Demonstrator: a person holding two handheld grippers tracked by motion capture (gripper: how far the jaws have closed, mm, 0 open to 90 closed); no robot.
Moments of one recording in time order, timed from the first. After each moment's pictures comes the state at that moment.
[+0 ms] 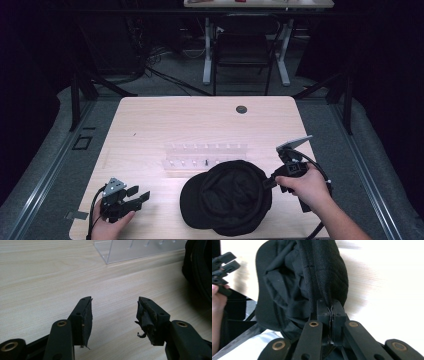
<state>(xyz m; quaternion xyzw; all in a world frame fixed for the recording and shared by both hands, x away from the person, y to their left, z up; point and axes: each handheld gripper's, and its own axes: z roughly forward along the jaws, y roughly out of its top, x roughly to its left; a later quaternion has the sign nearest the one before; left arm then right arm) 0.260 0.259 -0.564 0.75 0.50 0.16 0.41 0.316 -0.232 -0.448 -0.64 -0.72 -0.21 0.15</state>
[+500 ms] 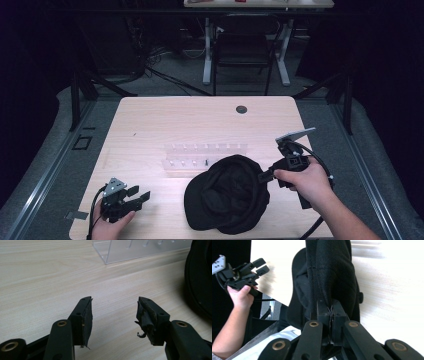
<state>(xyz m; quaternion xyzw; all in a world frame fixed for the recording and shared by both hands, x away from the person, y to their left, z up) 0.260 0.258 -0.563 0.75 0.49 0.16 0.41 0.310 -0.220 -0.407 -0.63 -0.72 -0.26 0.17</state>
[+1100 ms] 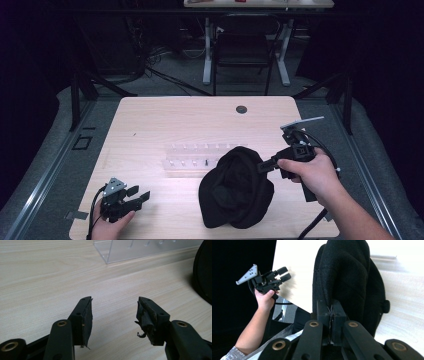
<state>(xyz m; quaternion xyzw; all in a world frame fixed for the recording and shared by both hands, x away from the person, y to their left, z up) 0.261 0.258 -0.564 0.75 0.50 0.16 0.41 0.310 -0.222 -0.368 -0.61 -0.71 -0.30 0.18</state>
